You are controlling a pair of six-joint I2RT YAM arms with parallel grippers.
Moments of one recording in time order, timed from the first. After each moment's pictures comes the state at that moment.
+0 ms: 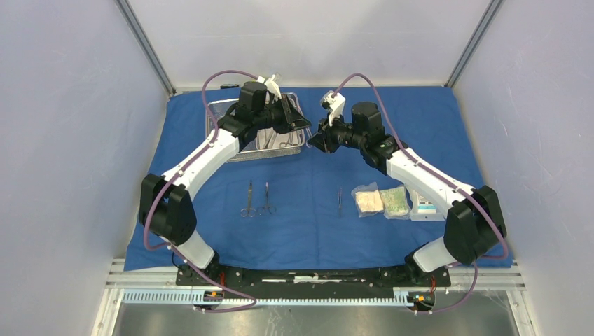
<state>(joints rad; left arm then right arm) -0.46 1.63 1.38 -0.21 0.46 -0.73 0.55 1.49 1.13 0.01 -0.45 0.04</state>
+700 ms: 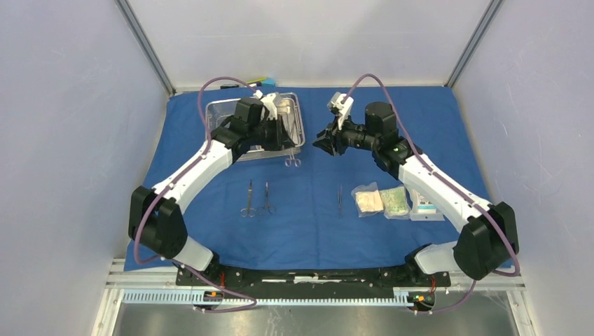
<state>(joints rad) -0.45 1.53 1.26 -0.36 0.34 -0.44 0.51 1.38 1.11 -0.02 -0.58 -0.09</state>
